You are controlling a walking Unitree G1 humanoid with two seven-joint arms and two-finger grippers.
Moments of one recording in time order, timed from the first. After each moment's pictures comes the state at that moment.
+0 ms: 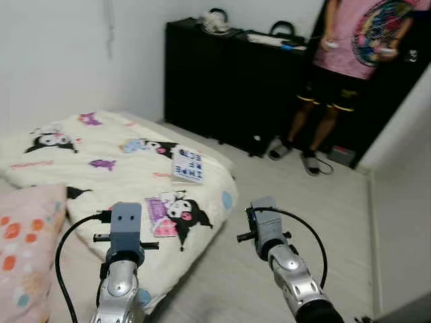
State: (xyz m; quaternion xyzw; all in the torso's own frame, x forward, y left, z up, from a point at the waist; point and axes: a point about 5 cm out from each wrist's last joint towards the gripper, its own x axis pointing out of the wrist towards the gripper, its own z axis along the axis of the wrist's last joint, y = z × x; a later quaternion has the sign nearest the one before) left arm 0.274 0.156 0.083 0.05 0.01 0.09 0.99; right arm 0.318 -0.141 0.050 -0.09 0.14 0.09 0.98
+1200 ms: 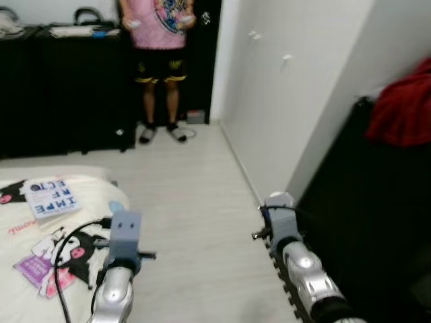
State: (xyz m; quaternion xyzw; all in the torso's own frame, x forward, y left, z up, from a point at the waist) left arm 0.269 0.168 0.073 0.08 0.02 0.07 0.99; right arm 0.323 -0.162 0.052 -0.11 0.13 0.06 0.98
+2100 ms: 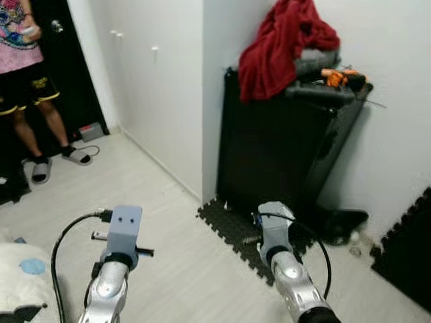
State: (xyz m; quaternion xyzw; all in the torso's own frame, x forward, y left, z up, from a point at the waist) left arm 0.273 0.177 0.077 0.11 0.03 0.05 0.99; right arm 0.310 -0.145 0.035 -0.07 0.15 0.04 0.99
